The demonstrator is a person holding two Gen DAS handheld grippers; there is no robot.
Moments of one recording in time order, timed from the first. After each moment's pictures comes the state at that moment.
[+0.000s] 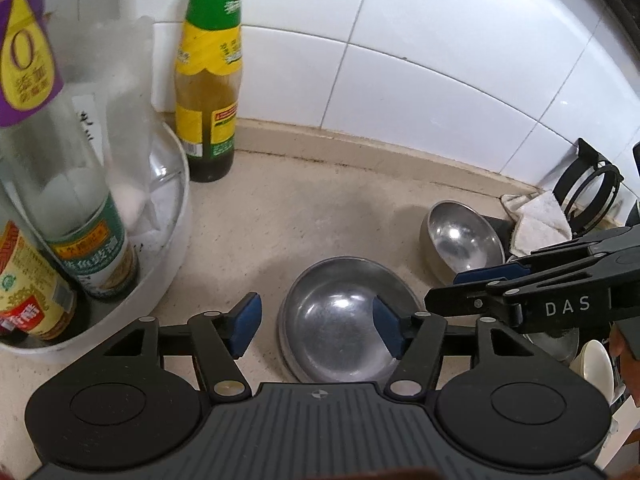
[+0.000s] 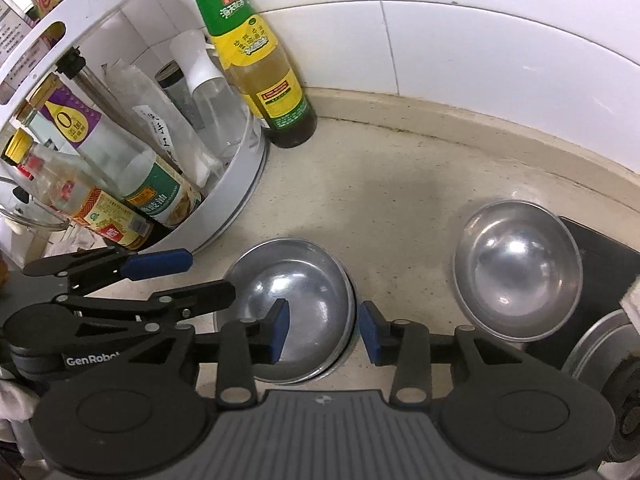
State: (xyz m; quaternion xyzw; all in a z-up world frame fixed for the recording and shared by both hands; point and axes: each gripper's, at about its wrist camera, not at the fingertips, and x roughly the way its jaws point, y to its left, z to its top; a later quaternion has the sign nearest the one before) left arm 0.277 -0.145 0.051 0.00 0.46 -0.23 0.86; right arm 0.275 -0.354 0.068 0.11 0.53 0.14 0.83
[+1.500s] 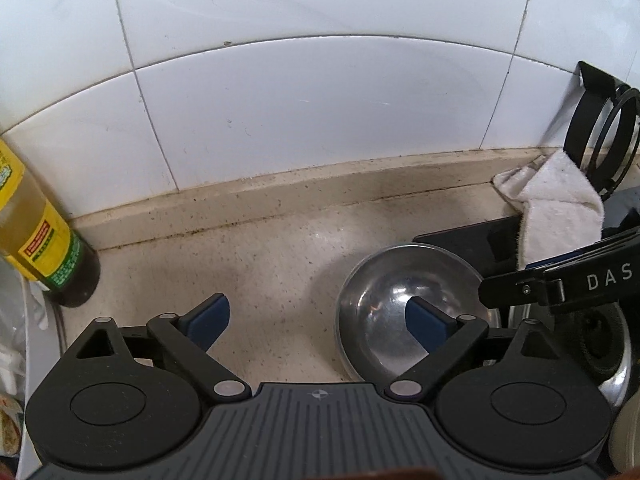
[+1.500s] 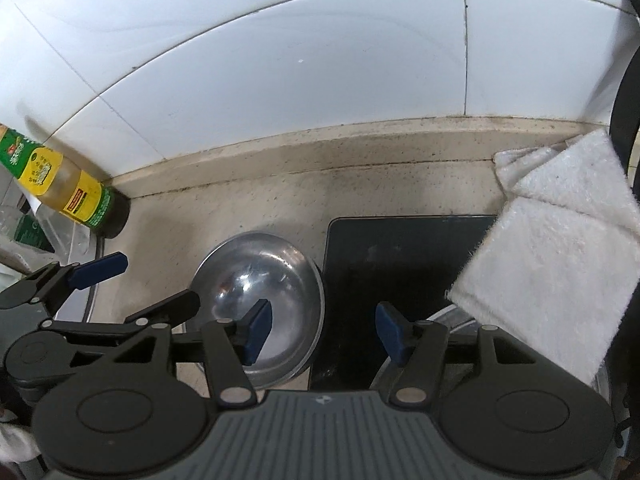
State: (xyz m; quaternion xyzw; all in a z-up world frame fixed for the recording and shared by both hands) left arm 0.332 -0.321 0.004 0.14 0.43 -0.26 0.86; right arm 0.280 -0.535 0.006 0.22 0.53 -0.01 0.82
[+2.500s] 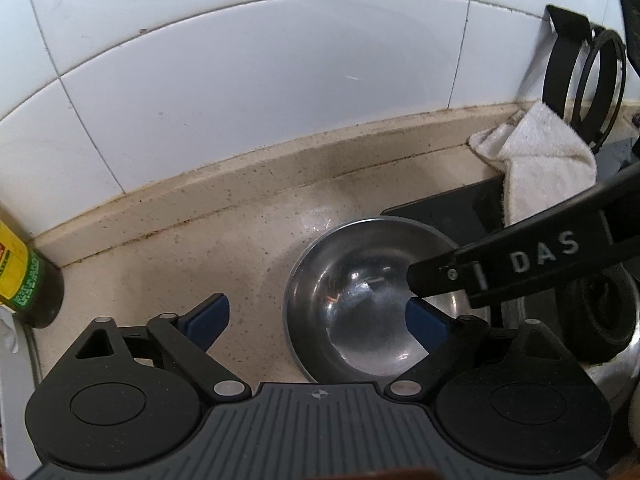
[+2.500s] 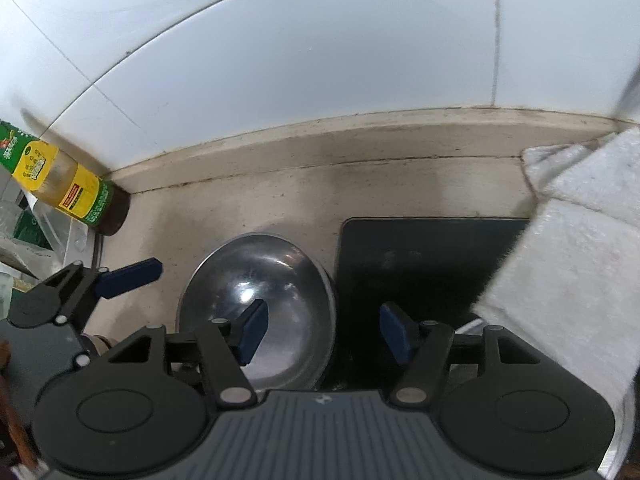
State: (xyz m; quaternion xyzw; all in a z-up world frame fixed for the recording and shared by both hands) left arm 0.326 -0.352 -0.019 0.19 0.43 -0.29 0.84; right arm 0.293 -0.529 -0.014 0.22 0.53 0.01 0.82
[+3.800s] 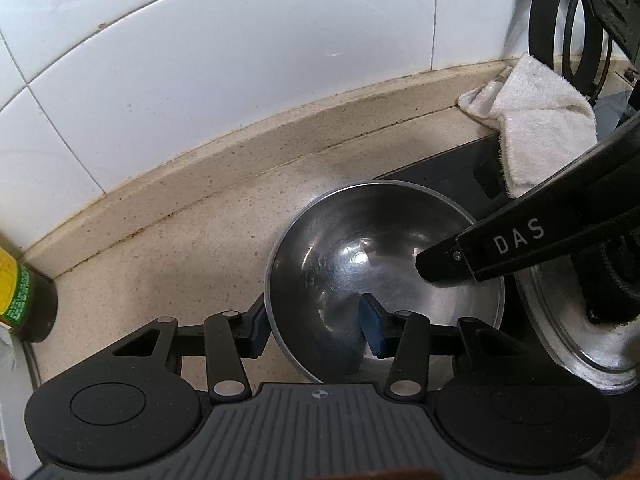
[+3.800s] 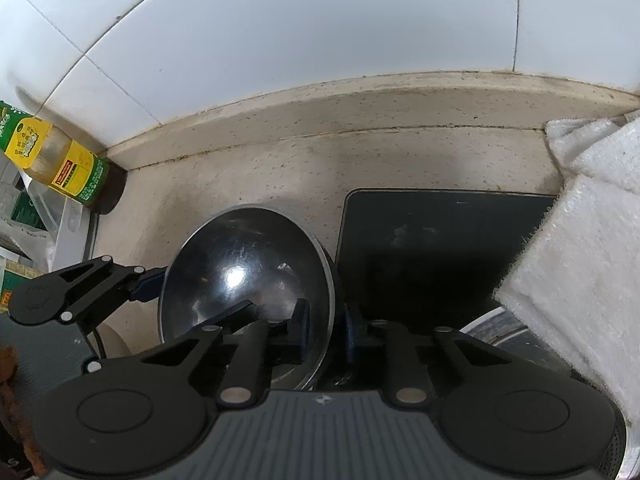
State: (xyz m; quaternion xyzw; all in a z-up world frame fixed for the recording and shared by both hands) left arm 0.317 -0.361 -0.036 0.24 0.42 -0.30 0.82; right arm 0.294 -0.526 -0.037 0.22 0.54 0.02 0.81
